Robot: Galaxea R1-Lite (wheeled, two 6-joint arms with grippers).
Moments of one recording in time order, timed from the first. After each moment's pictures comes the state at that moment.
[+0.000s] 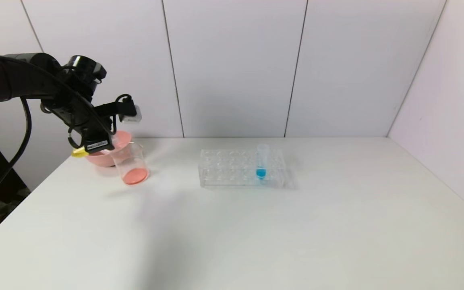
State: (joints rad) left arm -0.02 2.11 -2.02 0.81 0.10 1.12; right arm 0.00 0.00 0.00 0.00 -0.04 0.09
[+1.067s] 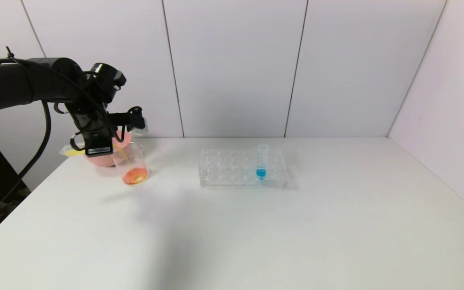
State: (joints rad) left arm -0.10 2.13 -2.02 0.86 0.40 1.14; right arm 0.00 0.00 0.00 0.00 -0.04 0.09
